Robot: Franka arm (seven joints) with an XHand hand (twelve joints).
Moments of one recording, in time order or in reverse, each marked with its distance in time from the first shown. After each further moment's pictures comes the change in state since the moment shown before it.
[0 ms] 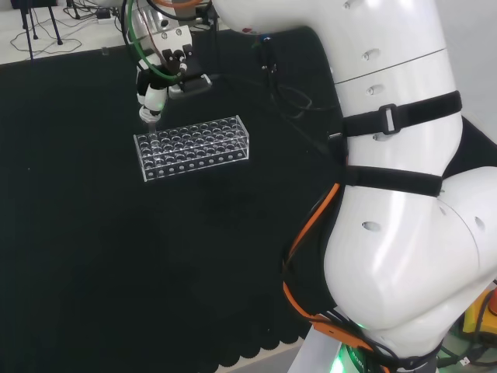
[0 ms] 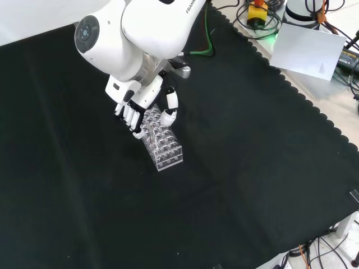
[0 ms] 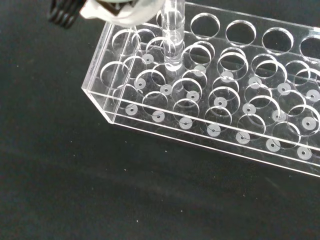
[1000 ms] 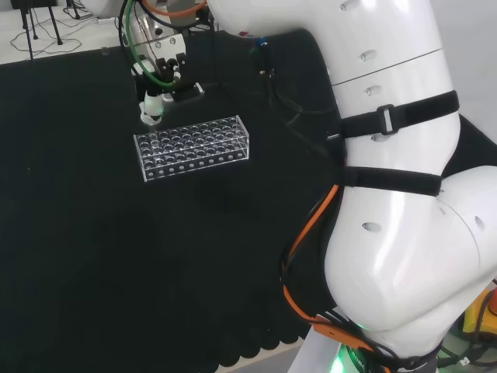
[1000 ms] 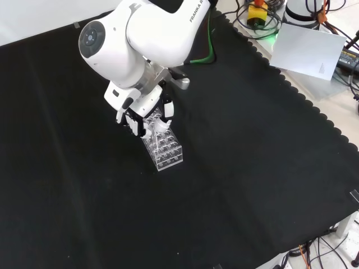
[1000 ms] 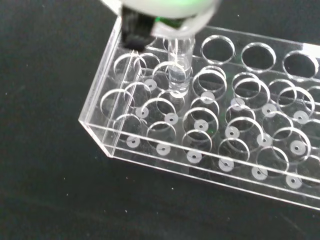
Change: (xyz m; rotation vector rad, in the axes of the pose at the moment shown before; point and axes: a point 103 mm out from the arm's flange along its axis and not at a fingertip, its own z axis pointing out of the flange) arm 0.009 0.024 0.007 -0.080 -0.007 0.027
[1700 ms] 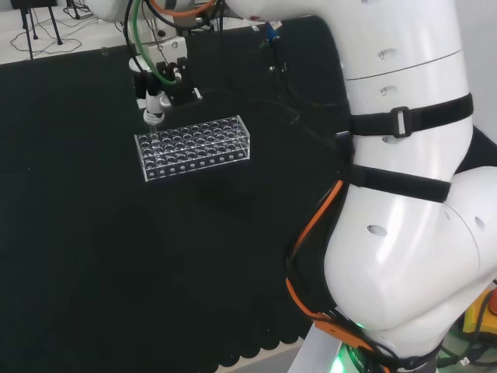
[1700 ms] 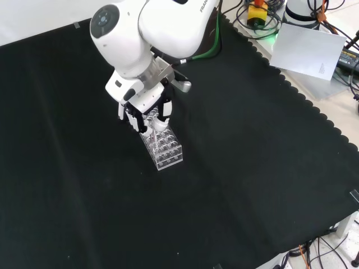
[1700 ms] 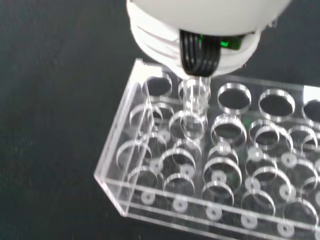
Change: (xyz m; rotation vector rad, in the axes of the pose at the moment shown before) arm 0.004 0.002 -0.007 -0.173 0.042 0.011
